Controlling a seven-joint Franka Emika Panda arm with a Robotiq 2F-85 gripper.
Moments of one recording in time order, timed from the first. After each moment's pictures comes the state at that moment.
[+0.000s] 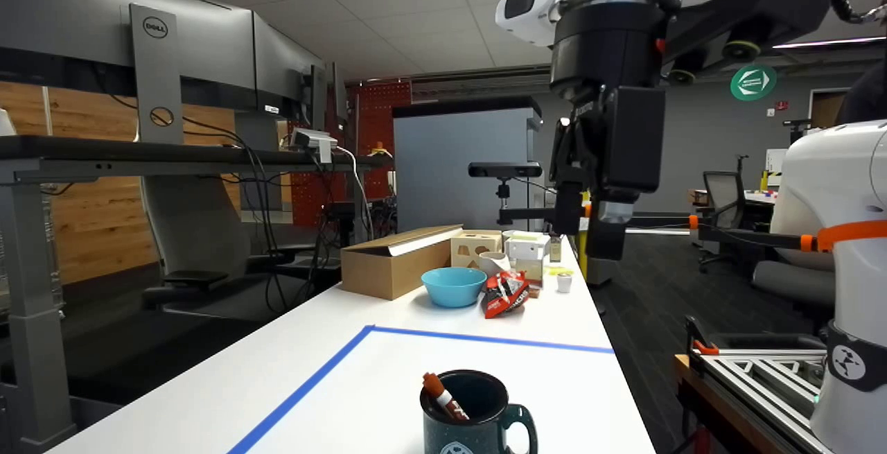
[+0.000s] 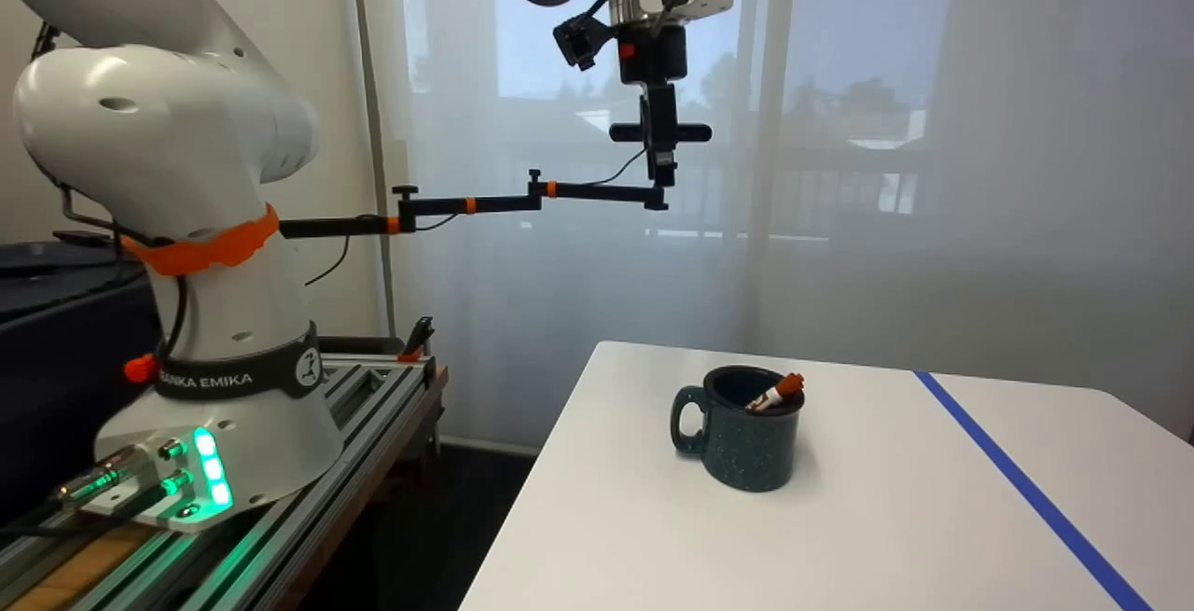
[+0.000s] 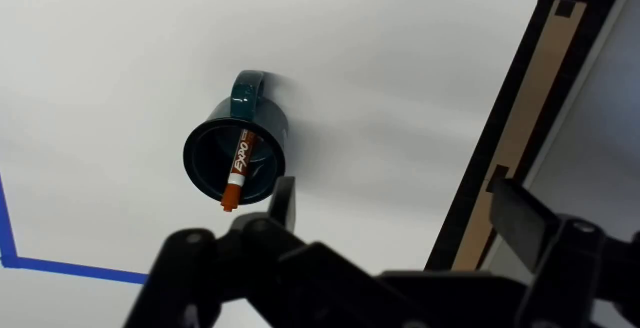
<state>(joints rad) 0.11 -0.47 0.25 -2.53 0.06 2.20 0.28</state>
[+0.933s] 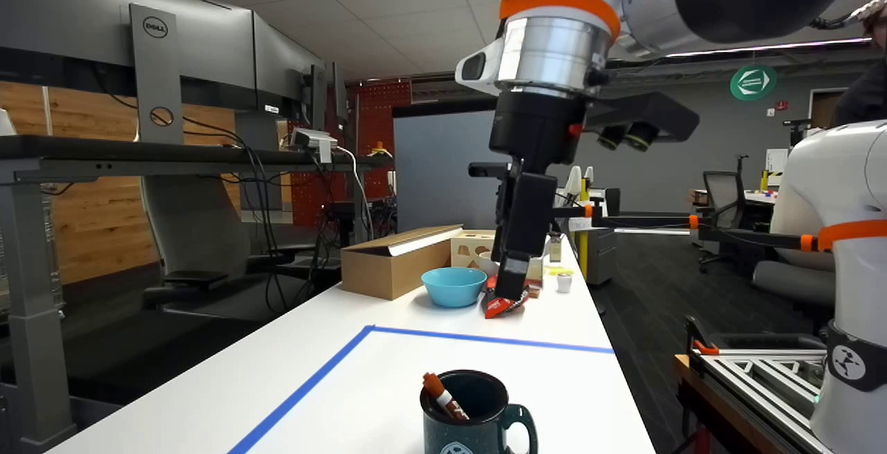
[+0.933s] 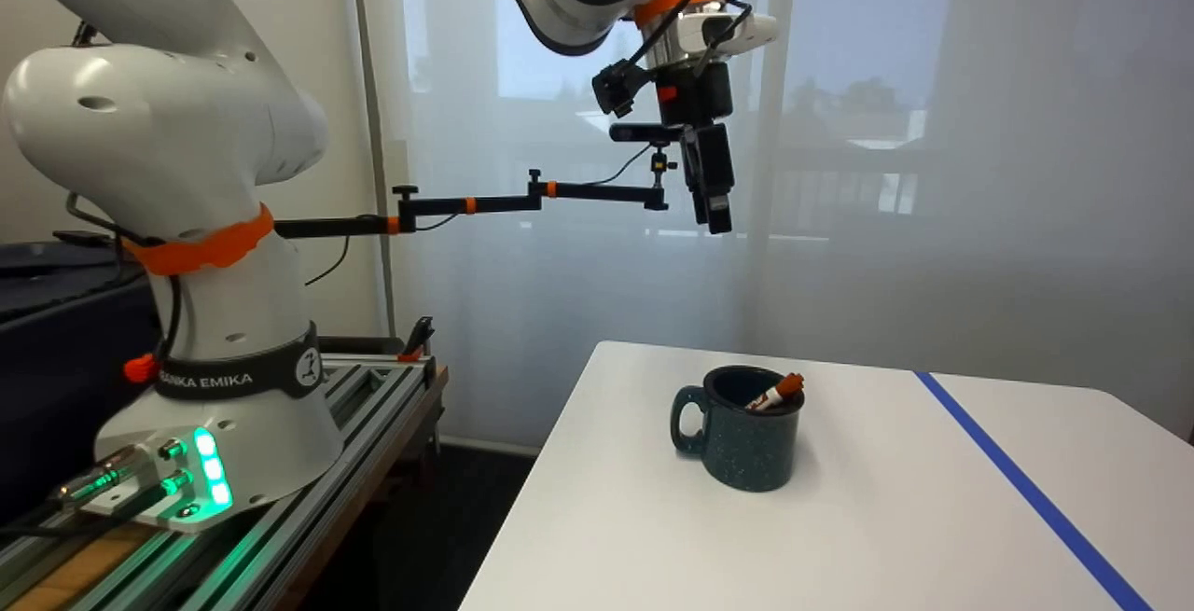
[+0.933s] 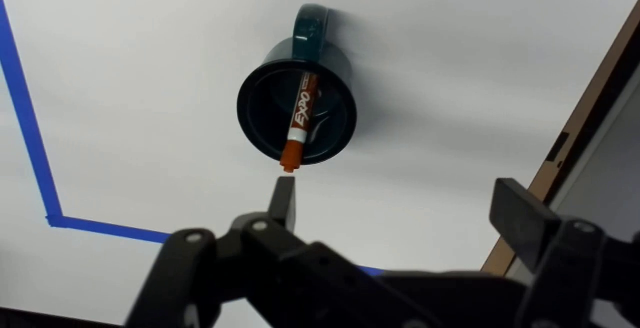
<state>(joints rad) 0.02 -0.33 0.22 -2.56 -0.11 2.43 0.31</state>
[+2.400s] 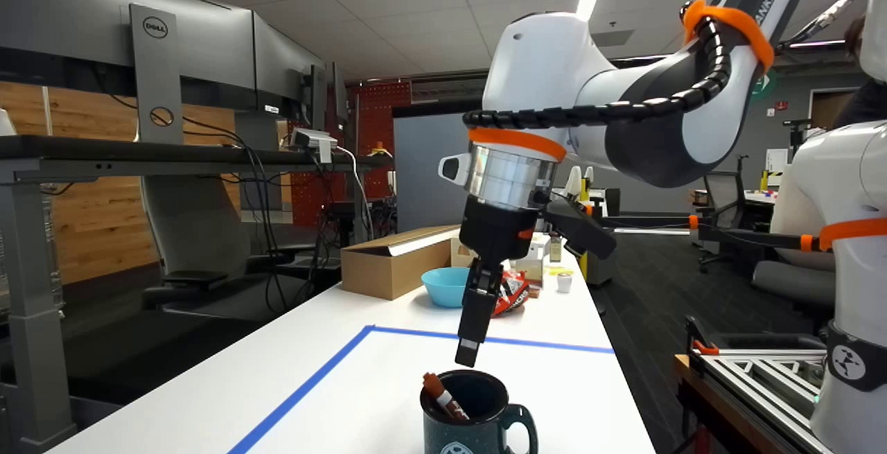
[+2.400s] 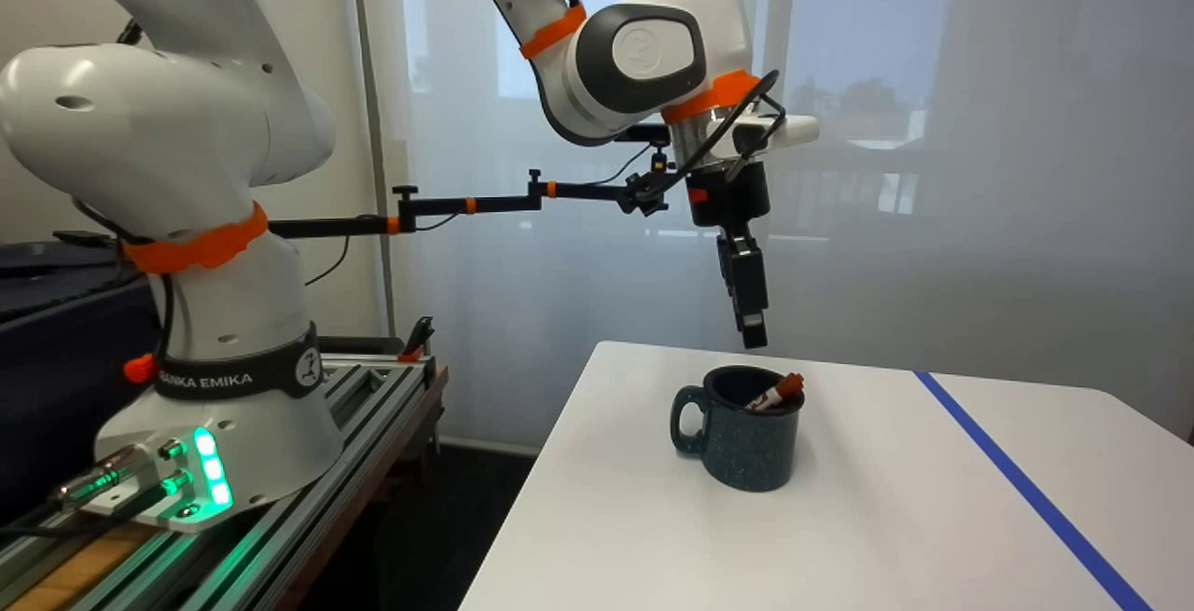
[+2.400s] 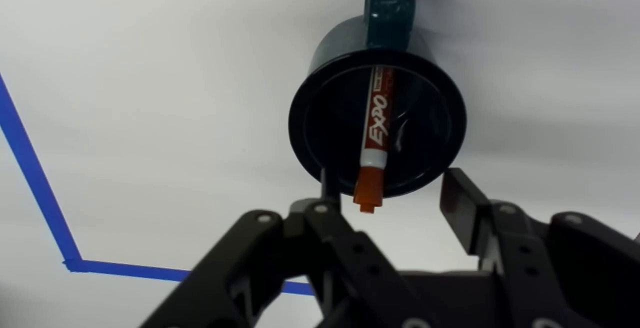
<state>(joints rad) -0.07 -0.09 0.16 -2.59 -0.31 2.73 0.45</state>
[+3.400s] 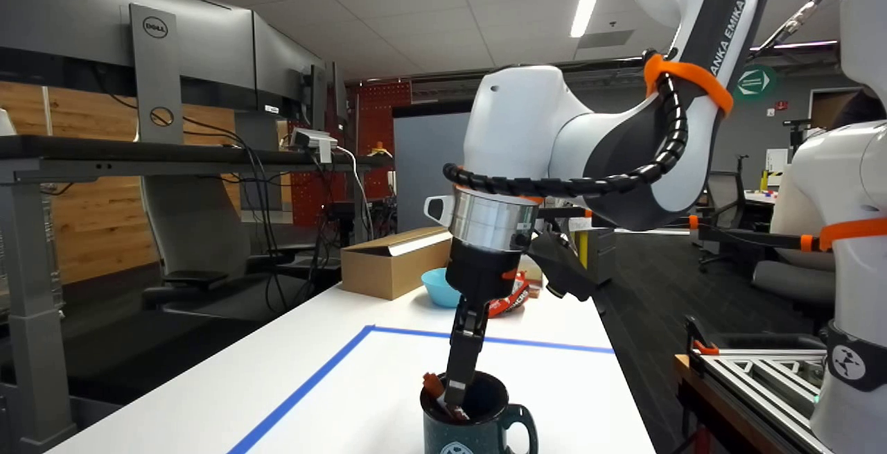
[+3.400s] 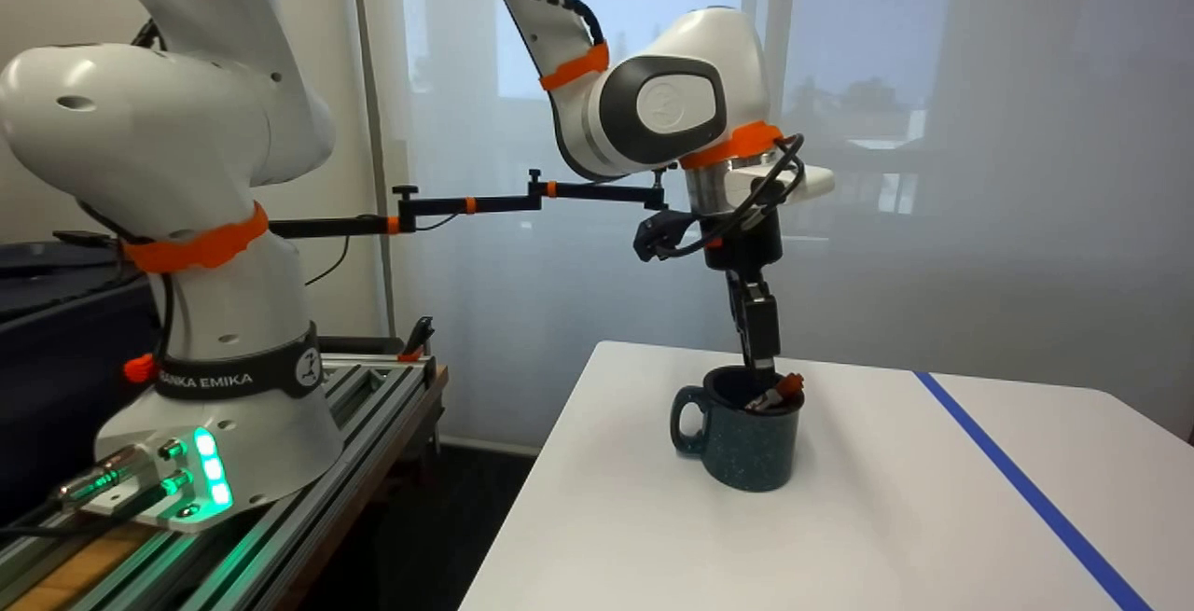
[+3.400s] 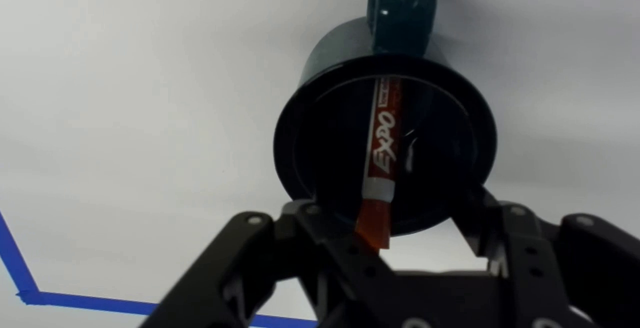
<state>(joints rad) -0.06 0.06 0.13 -2.54 -0.35 2.81 0.45</state>
